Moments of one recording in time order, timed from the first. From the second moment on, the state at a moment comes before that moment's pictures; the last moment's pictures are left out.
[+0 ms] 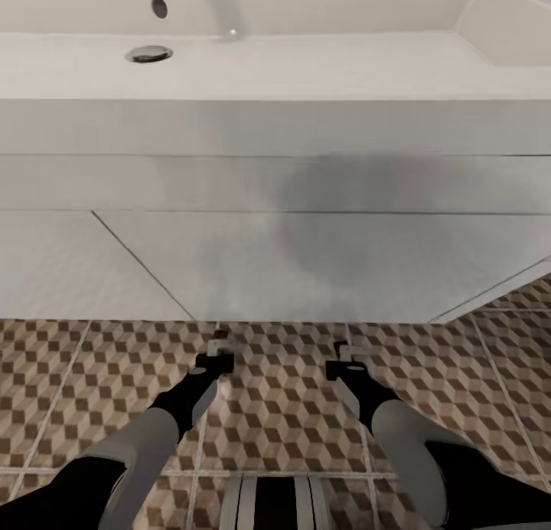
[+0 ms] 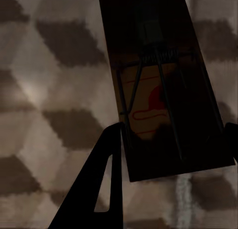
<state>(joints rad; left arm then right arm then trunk) -0.87 -0.12 -0.09 -0.29 0.06 0.02 0.13 -0.93 0.13 -0.14 -0.18 0.13 0.13 -0.21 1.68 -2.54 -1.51</state>
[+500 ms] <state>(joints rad) -0.87 -0.12 -0.09 -0.29 0.06 0.02 0.13 -0.93 0.13 -0.14 -0.18 0.13 0.12 -0.21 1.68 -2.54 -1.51</state>
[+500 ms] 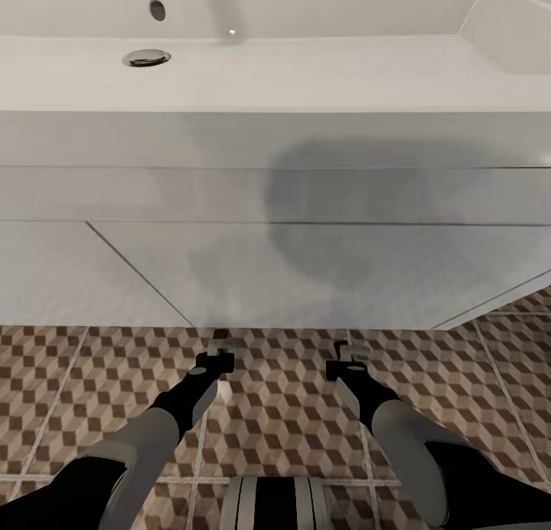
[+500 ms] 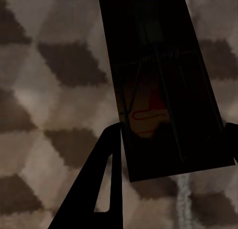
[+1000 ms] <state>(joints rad) -0.87 -0.12 -0.09 -0.29 0.06 0.02 0.13 -0.93 0.13 -0.14 -0.18 0.13 0.12 -0.21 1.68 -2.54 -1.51</state>
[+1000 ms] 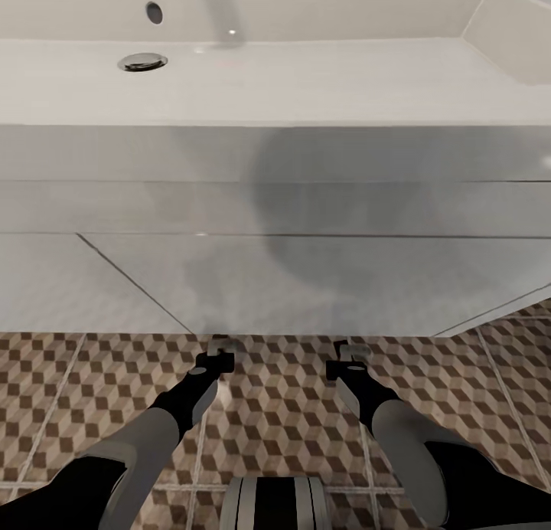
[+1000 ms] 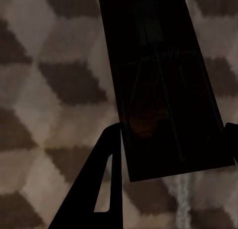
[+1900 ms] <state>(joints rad) -0.87 -0.12 -0.08 -0.29 0.06 0.01 0.13 -0.93 0.13 -0.14 -0.18 0.13 0.11 -0.21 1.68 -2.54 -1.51</state>
